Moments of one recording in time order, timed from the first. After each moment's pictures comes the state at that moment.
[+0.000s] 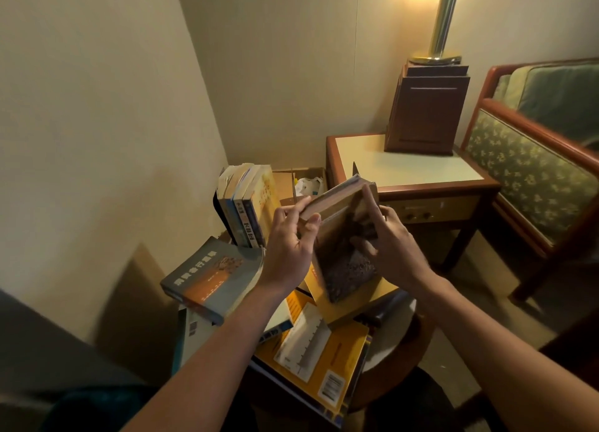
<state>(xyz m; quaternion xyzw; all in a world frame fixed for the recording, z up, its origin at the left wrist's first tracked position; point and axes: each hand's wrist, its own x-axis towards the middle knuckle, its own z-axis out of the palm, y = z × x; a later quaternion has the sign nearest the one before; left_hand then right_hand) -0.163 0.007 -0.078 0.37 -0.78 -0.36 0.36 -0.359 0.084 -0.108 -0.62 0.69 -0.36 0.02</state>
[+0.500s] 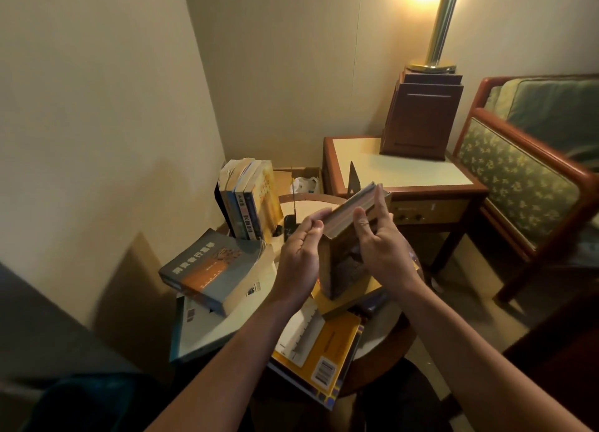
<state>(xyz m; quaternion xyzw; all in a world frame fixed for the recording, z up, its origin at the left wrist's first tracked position) -0.158 0.056 -0.073 0.31 -0.67 -0.55 0.38 -0.301 0.105 -0.073 -0.43 0.71 -0.53 0.19</state>
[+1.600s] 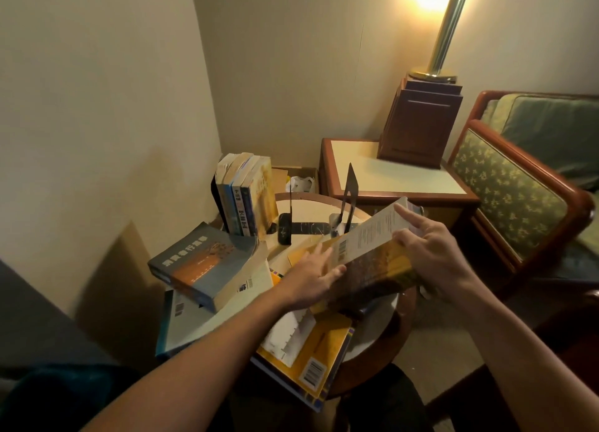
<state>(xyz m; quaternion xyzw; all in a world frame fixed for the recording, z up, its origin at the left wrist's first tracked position) -0.175 0.033 -0.125 0.36 -0.85 -0.37 0.06 -0.354 0.148 -0.051 -0.39 0.76 -0.47 0.23</state>
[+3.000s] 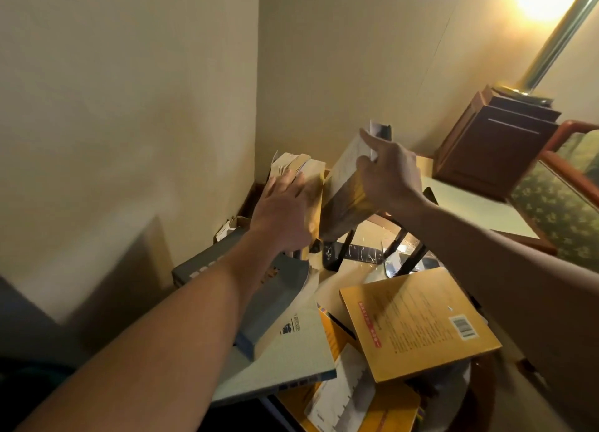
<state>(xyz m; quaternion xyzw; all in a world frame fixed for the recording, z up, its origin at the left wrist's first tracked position) -0.106 -0.184 -0.112 0.41 -0.90 0.01 0.14 -0.269 -0.117 -0.014 -0.56 0.76 -0.33 -0.02</state>
